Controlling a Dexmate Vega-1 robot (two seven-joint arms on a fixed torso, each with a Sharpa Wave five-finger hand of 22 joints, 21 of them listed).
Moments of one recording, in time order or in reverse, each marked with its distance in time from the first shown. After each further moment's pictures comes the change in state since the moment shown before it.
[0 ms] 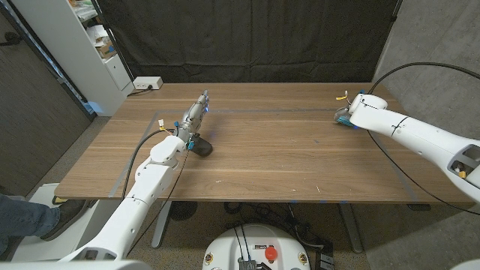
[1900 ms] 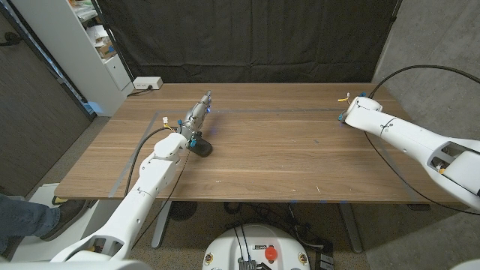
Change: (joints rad) left arm -0.064 -0.019 0.014 0.085 0.034 0.012 -0.024; left_hand -0.003 0.003 -0.002 -0.002 -0.004 0.011 0.000 0.000 0.005 0.000 0.000 0.000 0.000 0.000 0.000 0.000 0.000 0.002 0.008 0.000 0.005; right arm 0.019 0.115 0.004 0.220 0.002 0.038 -0.067; right_hand 0.221 0.138 0.015 0.009 -0.086 0.267 -0.027 0.065 0.010 0.271 -0.041 0.061 0.015 0.261 -0.073 0.130 0.066 0.320 -0.203 0.037 0.008
